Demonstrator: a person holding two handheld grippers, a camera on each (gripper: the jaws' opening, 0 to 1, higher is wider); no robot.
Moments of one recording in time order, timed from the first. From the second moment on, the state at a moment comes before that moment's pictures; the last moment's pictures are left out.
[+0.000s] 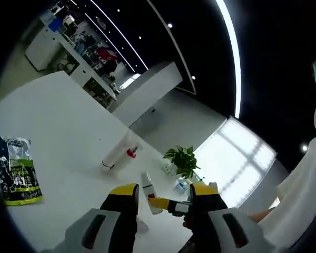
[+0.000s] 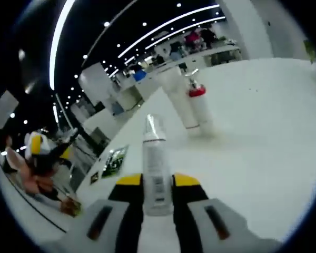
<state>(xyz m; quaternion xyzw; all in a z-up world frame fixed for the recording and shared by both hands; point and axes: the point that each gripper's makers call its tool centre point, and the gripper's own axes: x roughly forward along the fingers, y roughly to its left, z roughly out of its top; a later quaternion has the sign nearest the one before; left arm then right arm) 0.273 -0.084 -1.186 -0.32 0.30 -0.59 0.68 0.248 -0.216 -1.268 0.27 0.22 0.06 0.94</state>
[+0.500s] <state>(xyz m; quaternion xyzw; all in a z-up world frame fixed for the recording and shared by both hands) 0.288 -0.094 -1.157 -0.36 0.28 -0.61 0.65 0.259 -0.127 -1.173 0.42 0.10 0.23 0.87</state>
